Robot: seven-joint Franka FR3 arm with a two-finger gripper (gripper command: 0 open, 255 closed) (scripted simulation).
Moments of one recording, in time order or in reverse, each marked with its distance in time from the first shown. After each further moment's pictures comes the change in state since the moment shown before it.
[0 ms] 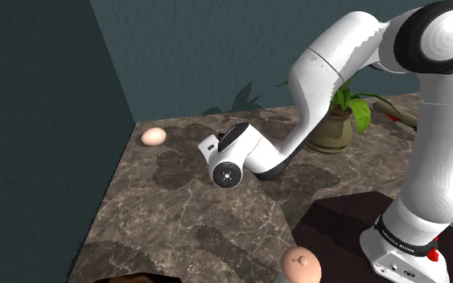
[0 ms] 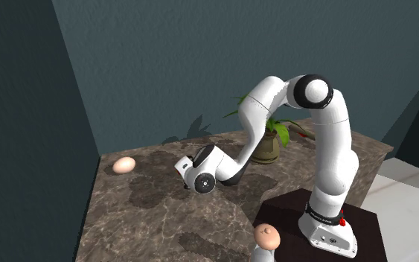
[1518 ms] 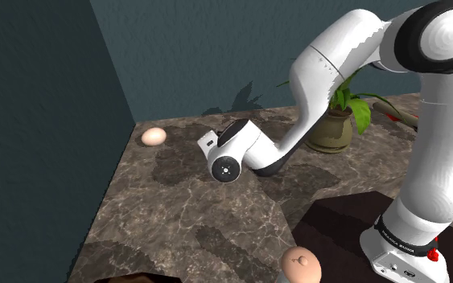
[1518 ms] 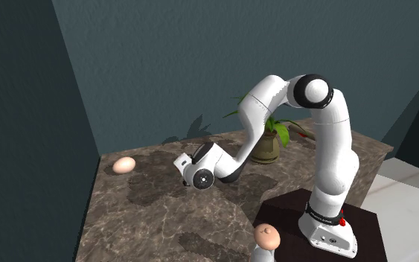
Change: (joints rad) arm -0.015 -0.006 -0.004 0.016 -0.001 0.017 -0.025
